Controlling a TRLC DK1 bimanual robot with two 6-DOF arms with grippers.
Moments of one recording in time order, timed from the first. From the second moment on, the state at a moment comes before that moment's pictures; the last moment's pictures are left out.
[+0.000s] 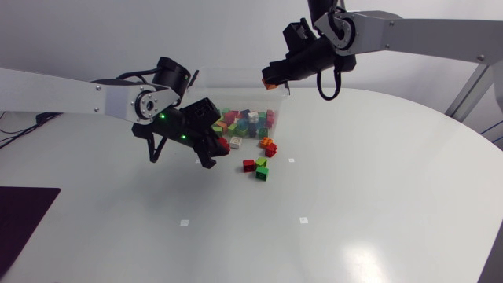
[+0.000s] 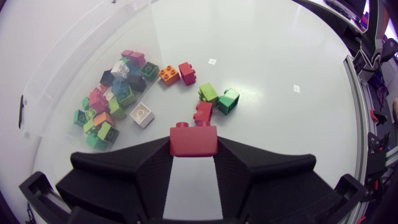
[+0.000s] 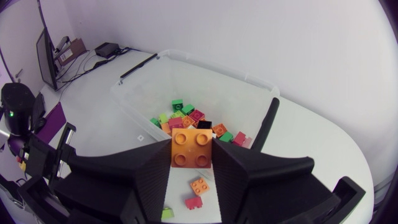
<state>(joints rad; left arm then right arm) -0.37 1.86 1.25 -0.35 0.38 0.70 0.34 2.05 1.81 -0.43 -0.26 -0.08</state>
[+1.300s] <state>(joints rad) -0.24 1.97 1.67 -0.43 0.38 0.48 0.35 1.83 1.55 -0.42 -0.18 -0.07</state>
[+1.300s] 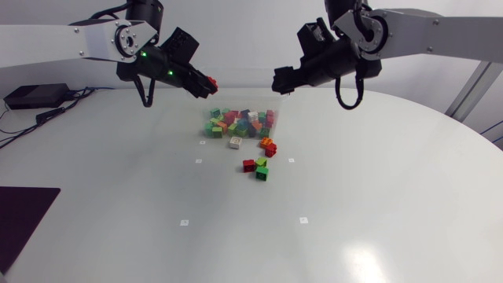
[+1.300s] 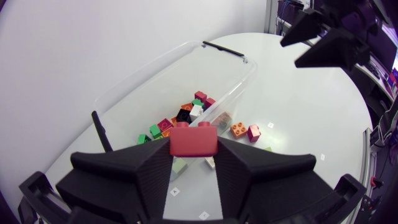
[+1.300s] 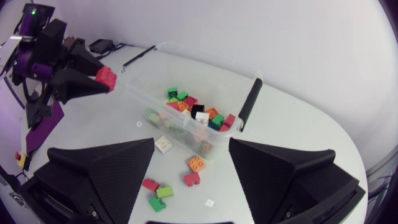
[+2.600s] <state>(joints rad) -0.24 2.02 1.71 -0.33 0.30 0.43 0.49 1.98 1.21 -0.38 -0.22 -0.43</state>
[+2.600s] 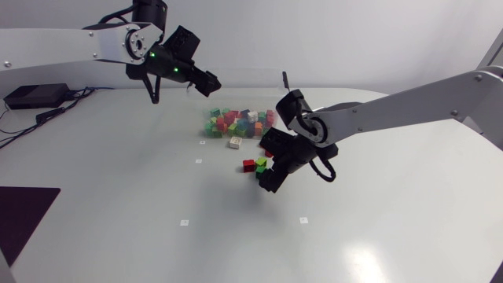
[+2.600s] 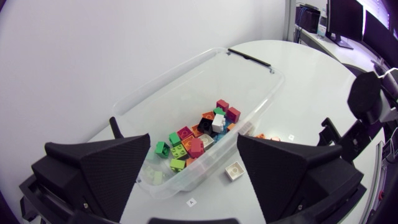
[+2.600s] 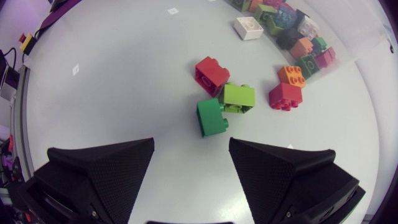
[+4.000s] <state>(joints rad) -0.25 1.73 1.12 -0.22 0.46 0.79 0.49 2.14 1.41 -0.52 -0.34 -0.69</state>
